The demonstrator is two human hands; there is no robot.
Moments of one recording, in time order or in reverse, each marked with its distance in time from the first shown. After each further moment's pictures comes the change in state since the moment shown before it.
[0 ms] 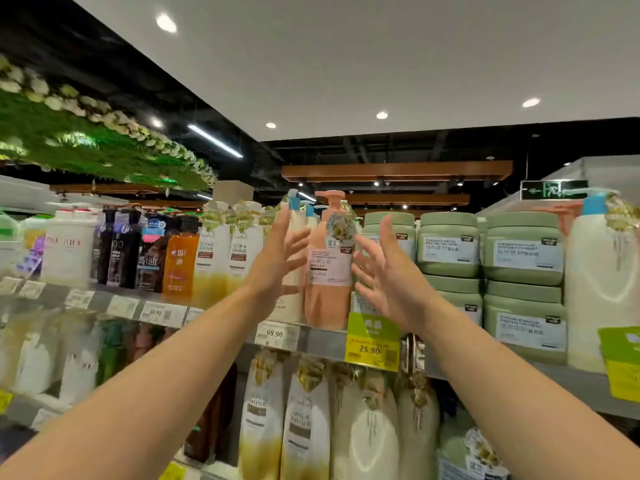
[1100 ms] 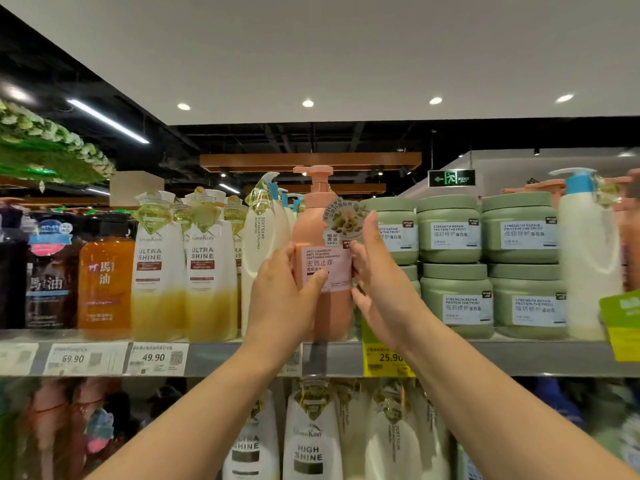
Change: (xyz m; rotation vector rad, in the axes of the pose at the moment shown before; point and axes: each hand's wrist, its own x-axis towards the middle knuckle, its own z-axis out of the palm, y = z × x) left_hand 0.049 -0.080 -0.016 0.496 0.164 0.406; right_hand 0.035 0.031 0.056 -0.037 0.247 -0.096
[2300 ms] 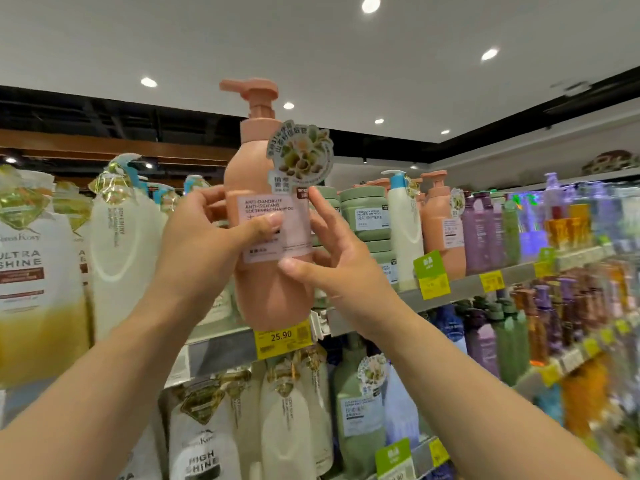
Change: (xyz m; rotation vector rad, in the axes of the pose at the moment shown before) left_hand 0.011 0.068 -0.011 -0.899 -0.288 0.008; right_hand -0.078 -0.032 -0.033 -0.385 0.256 -0.304
